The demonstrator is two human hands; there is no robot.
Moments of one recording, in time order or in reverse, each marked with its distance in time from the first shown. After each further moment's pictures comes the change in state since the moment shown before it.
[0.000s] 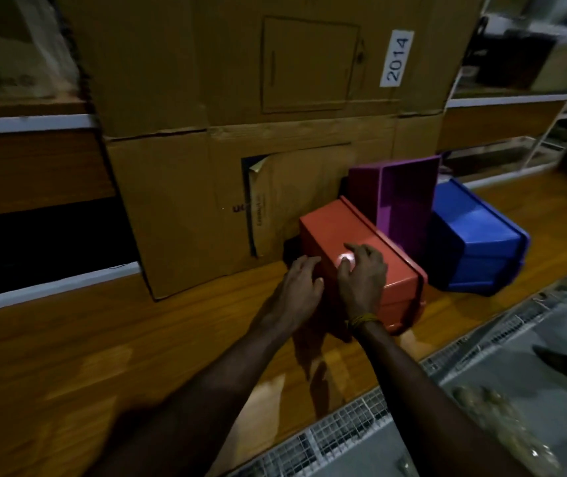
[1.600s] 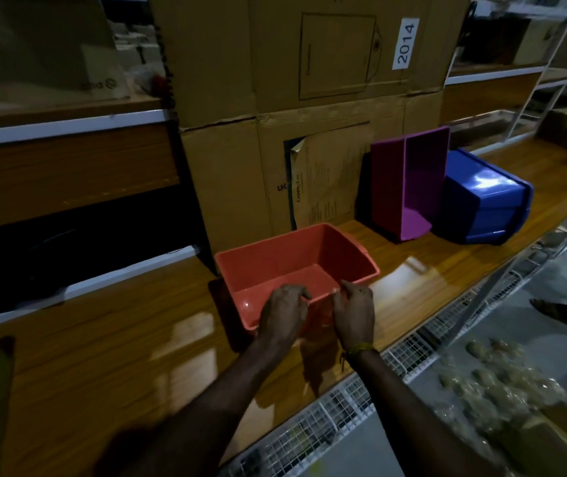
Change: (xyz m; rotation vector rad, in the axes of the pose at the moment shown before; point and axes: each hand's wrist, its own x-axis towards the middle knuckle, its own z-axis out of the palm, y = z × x) left_hand -0.156 -0.123 -0.115 0.088 0.027 0.115; right_hand -0.216 -0.086 0.034 0.012 -0.173 0.233
